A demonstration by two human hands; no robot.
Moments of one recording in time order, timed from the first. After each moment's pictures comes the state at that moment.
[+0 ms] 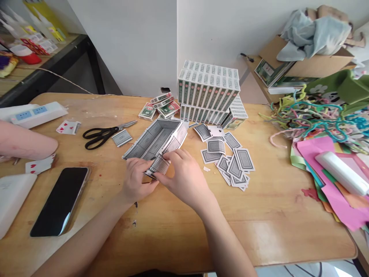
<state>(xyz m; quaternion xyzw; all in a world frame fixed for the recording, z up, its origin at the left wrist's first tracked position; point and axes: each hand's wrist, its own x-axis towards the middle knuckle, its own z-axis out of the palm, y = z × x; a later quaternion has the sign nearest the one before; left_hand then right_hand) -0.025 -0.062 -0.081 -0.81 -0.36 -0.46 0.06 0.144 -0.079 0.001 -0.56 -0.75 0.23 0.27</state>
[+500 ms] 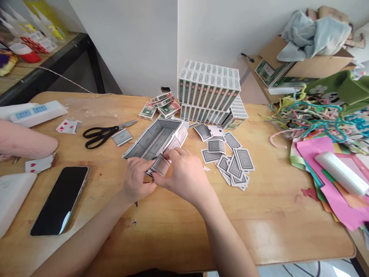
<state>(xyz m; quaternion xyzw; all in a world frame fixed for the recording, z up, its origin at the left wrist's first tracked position) -0.024 -0.062 -0.077 -0.81 -0.36 -0.45 0.07 0.142 -0.073 0.007 -0.58 -0.75 0.19 0.23</state>
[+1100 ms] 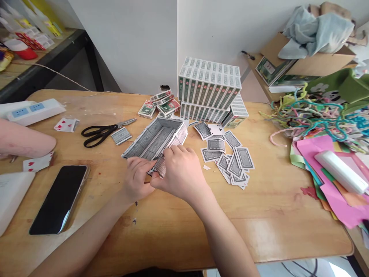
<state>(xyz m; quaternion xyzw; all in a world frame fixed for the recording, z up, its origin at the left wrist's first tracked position) -0.020 -0.063 -0.077 -0.81 -0.34 -0.47 0.08 0.135 -0.069 0.005 -0.57 -0.80 0.07 0.17</state>
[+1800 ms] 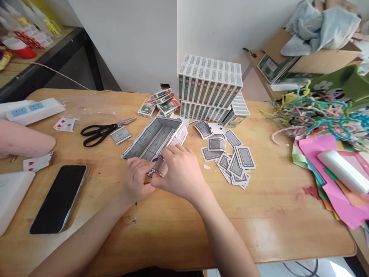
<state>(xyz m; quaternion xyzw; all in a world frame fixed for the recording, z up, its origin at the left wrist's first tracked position) -0.020 -0.064 -0.081 -0.81 -0.34 -0.47 0.07 0.135 -0.066 0.001 -0.56 -0.79 0.15 0.20</state>
